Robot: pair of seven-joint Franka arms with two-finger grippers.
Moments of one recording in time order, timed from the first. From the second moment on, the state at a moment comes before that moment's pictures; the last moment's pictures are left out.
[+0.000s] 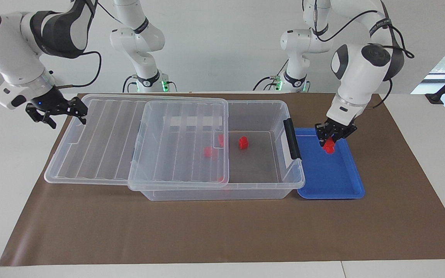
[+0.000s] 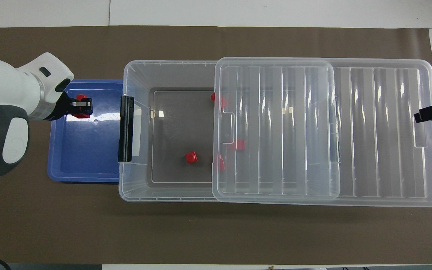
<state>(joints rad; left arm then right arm) -0.16 0.01 -0.07 -1.87 0.01 1.97 -0.17 0.02 0.01 -0.19 -1.68 0.01 1.66 -0.29</state>
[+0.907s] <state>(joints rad) -0.48 0.23 -0.08 -1.85 0.05 2.19 -0.51 0.10 -0.04 -0.17 -1.68 0.01 1.61 -0.11</state>
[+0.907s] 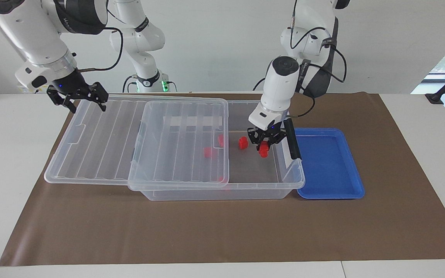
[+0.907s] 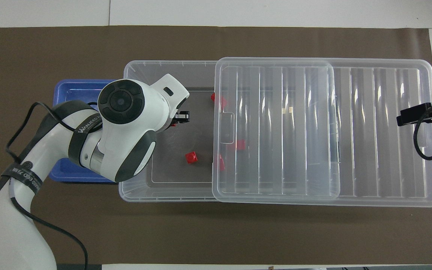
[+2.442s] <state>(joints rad) -0.49 0.23 -0.06 -1.89 0.06 2.29 -0.51 0.10 -0.04 -0.17 -1.69 0.01 1.61 -0.11</state>
